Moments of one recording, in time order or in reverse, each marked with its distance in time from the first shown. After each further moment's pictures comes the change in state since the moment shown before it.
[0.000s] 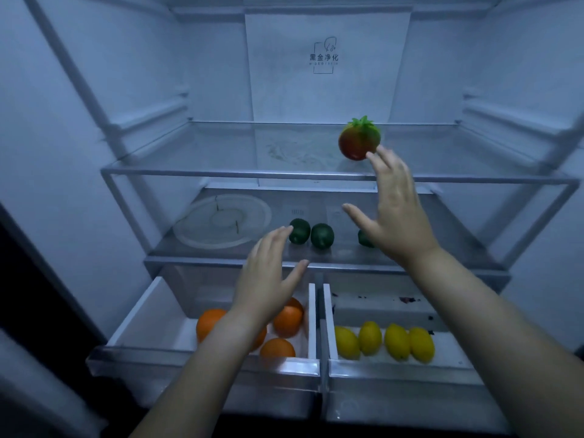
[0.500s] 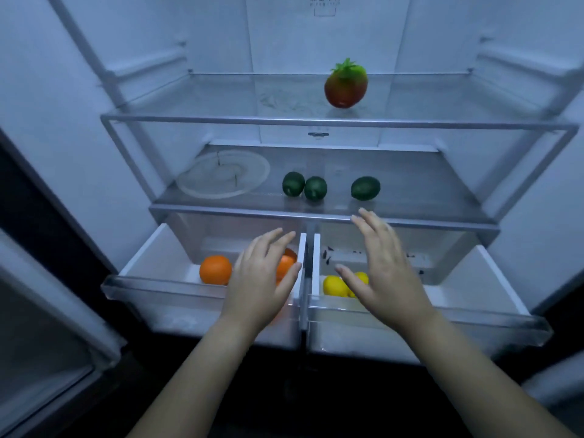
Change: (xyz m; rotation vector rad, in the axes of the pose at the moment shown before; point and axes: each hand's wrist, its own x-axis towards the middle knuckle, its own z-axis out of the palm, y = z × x) left_hand -0.090 0.033 0.013 0.151 0.013 -0.010; right_hand -0.153 -0.016 -0.012 0.161 -0.276 0.048
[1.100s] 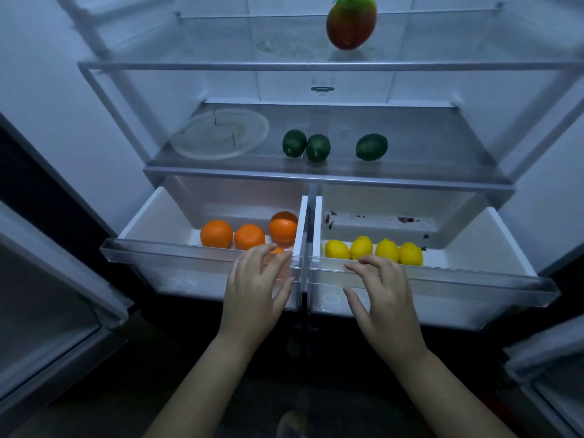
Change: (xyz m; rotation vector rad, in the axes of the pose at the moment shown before) left_hand -0.075 -0.007 0.024 0.098 -0.025 -0.056; right_hand -0.093 -0.009 0.040 0.037 0.043 0.117
